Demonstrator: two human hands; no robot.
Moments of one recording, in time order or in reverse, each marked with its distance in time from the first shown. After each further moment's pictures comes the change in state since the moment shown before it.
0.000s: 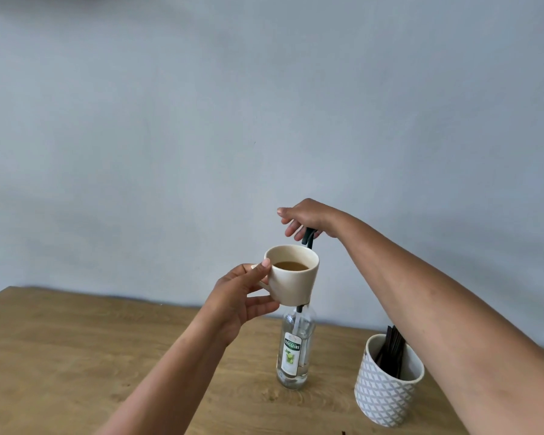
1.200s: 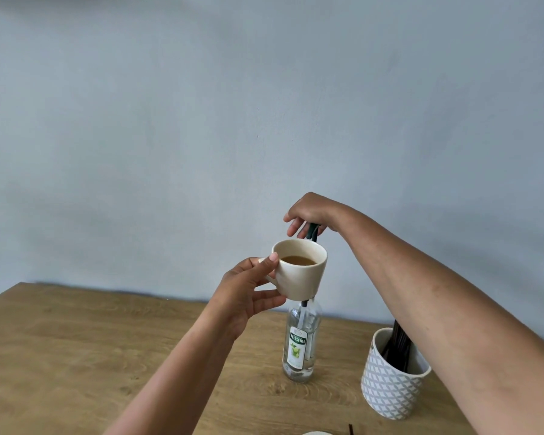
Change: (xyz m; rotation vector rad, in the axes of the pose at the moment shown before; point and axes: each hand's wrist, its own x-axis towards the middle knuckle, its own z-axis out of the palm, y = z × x) left_hand 0.002 0.000 0.004 0.033 0.017 0.001; right_hand -0.002 -0.006 0.004 -0.020 -0.031 0.038
